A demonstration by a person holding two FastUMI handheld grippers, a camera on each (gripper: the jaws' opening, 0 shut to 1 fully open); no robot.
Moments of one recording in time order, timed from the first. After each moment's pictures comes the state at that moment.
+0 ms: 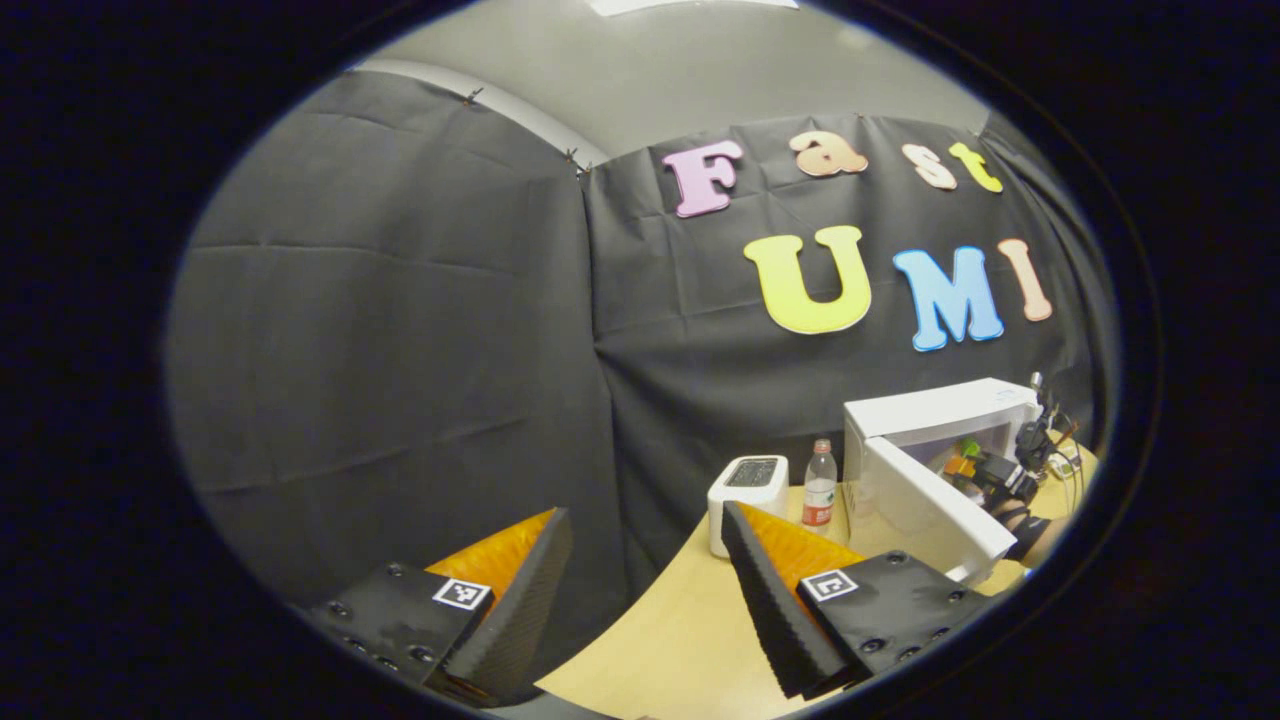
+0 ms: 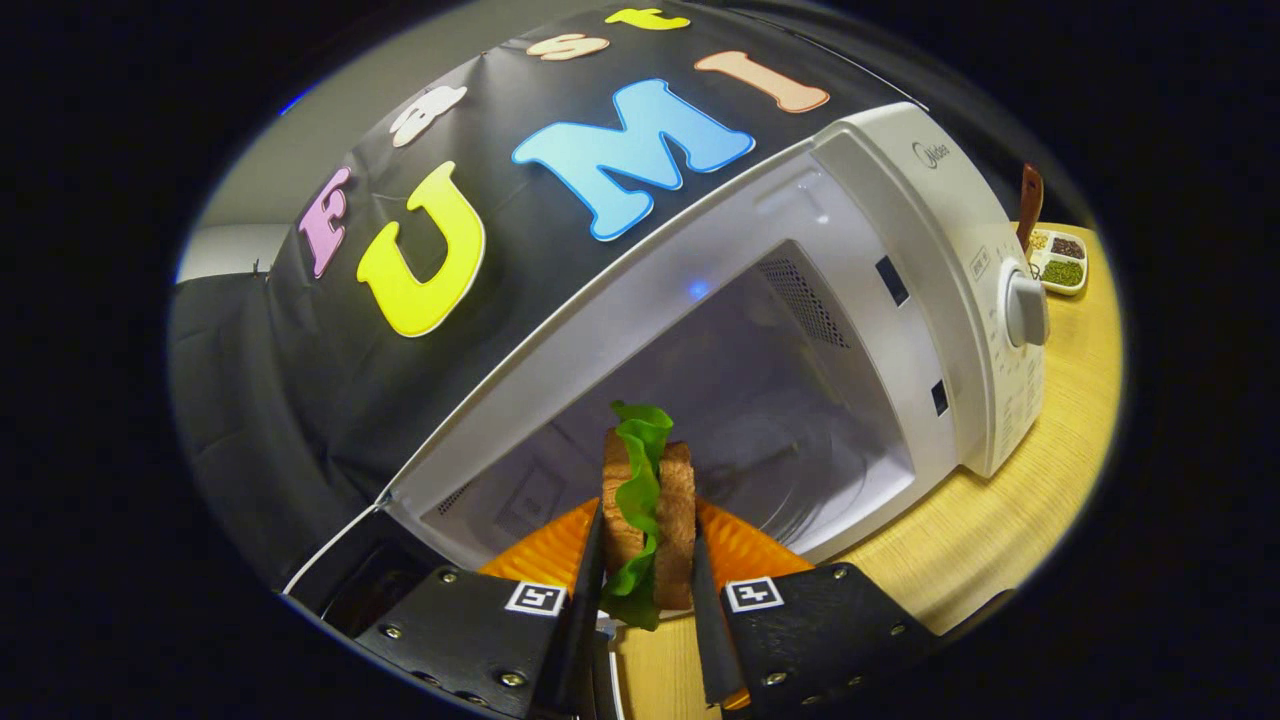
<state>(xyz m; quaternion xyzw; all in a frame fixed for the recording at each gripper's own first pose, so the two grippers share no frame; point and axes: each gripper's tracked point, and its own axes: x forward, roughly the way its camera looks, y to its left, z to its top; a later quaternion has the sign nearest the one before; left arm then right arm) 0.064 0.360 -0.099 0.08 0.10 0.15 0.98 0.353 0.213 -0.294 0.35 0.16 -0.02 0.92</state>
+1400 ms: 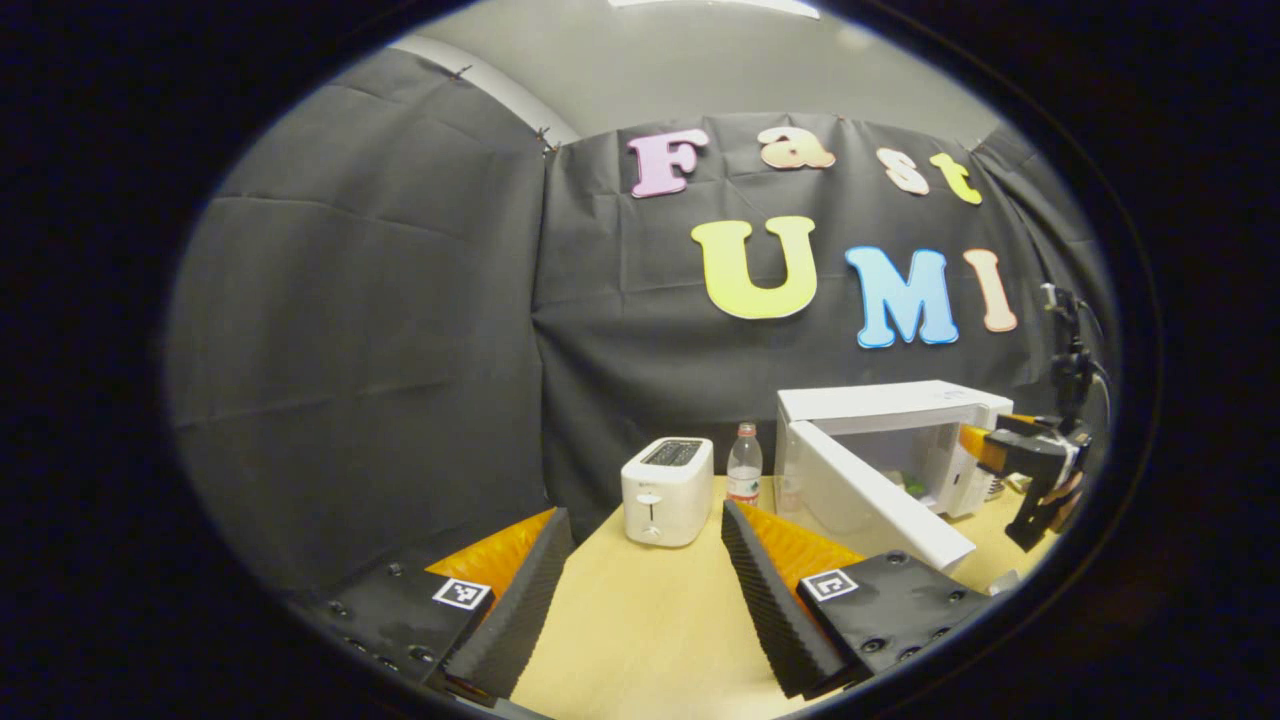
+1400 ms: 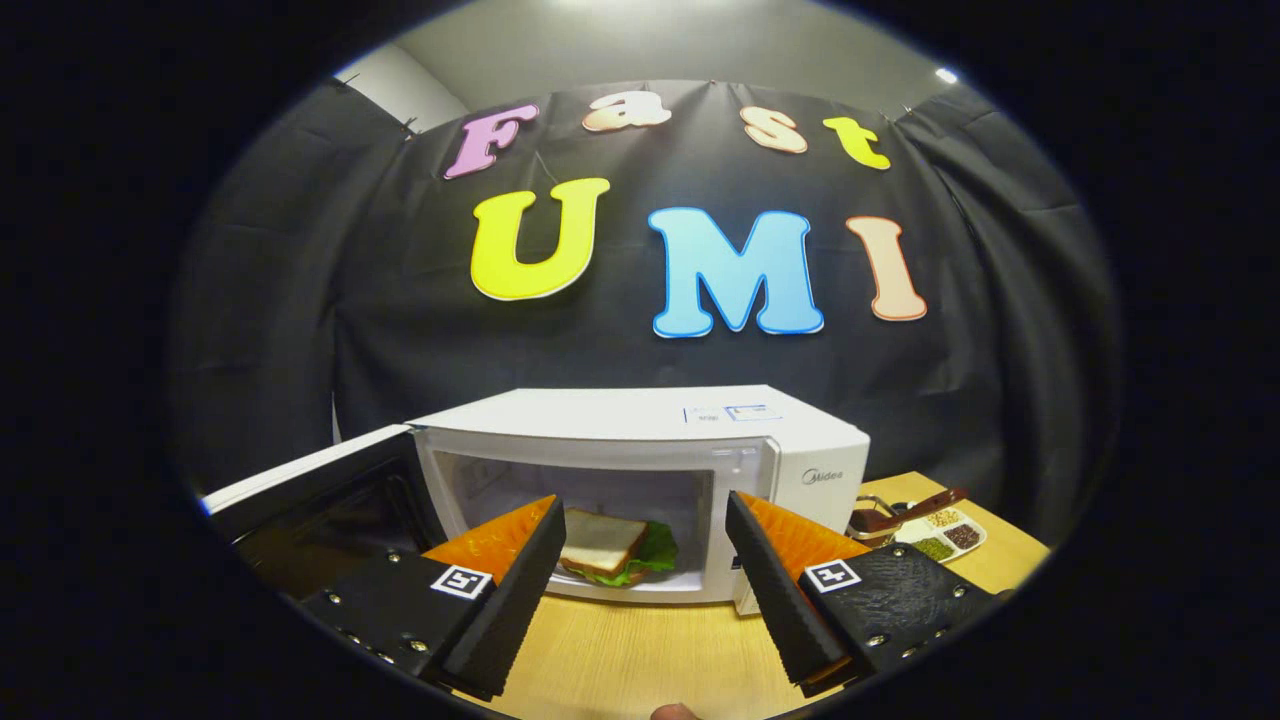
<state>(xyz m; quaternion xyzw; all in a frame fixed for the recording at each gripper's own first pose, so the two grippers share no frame) 0.092 0.265 -0.175 0.03 0.11 0.09 0.99 0.228 0.130 -0.176 0.02 0.09 0.00 1.00</state>
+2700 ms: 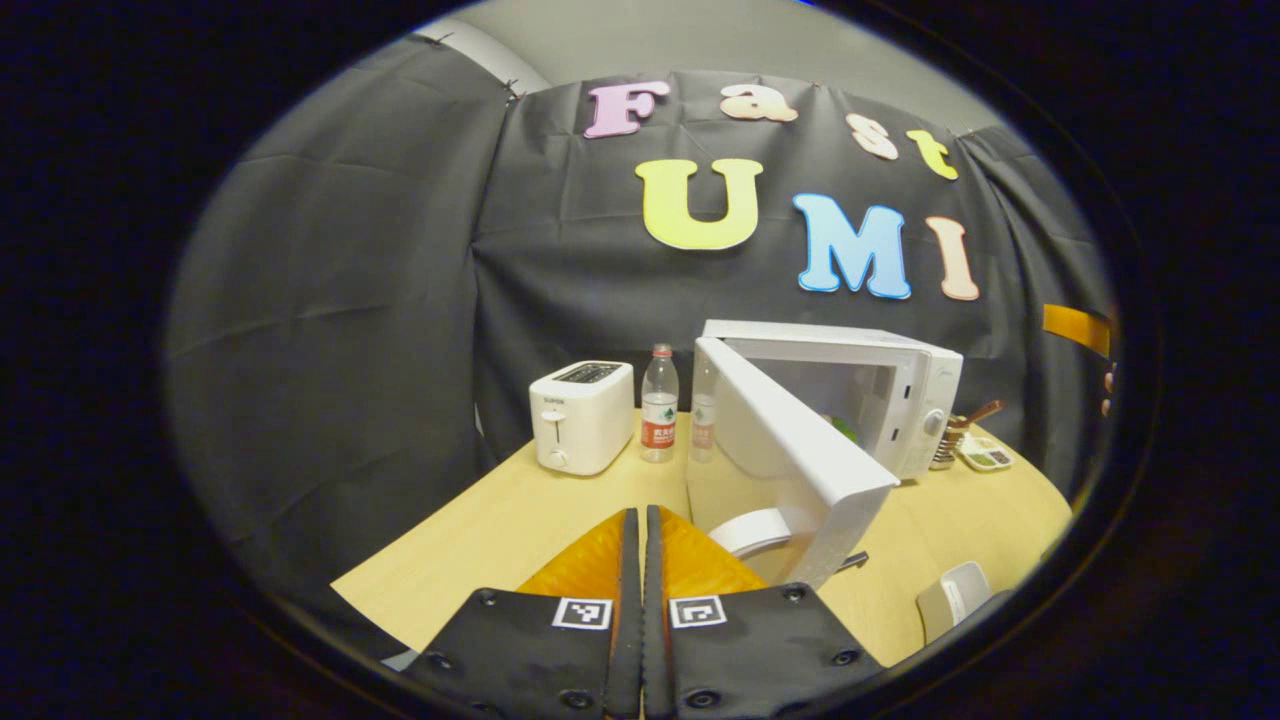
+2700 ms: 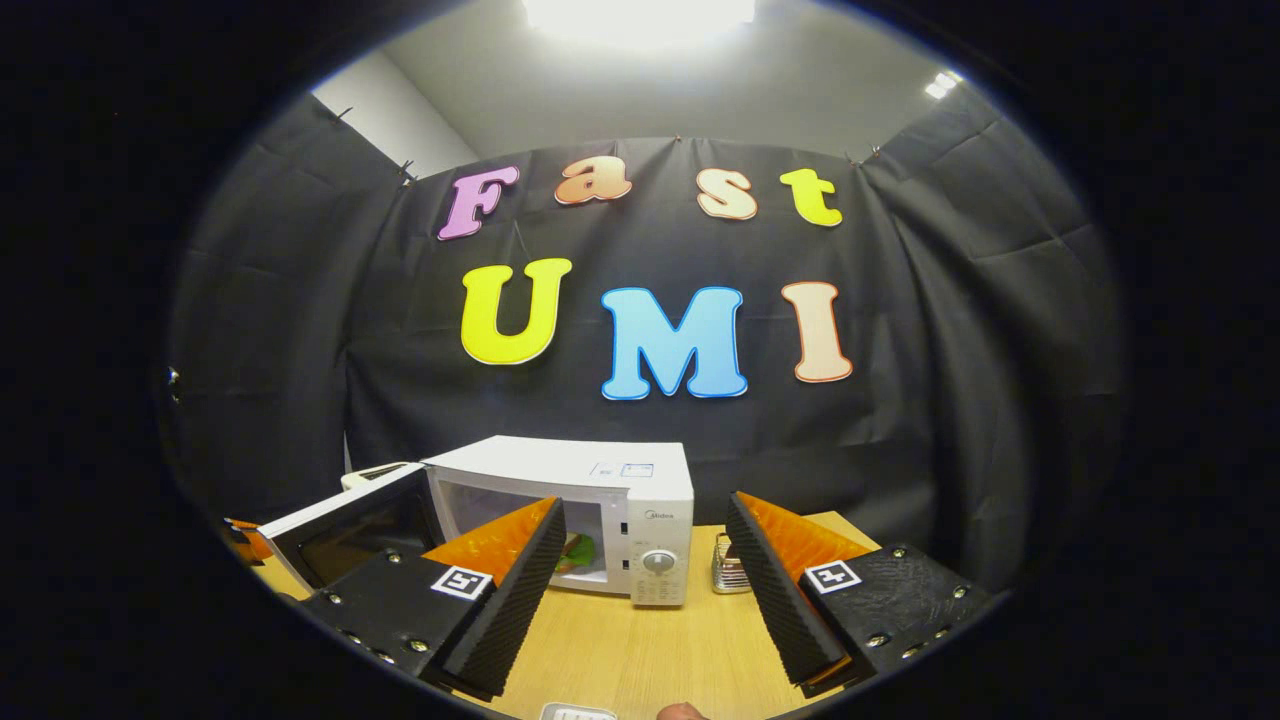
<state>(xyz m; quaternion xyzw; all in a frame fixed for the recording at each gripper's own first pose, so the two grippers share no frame) 0.083 0.155 -0.253 -0.02 0.20 0.02 0.98 0.113 0.023 -0.086 0.01 0.06 -0.03 1.00</state>
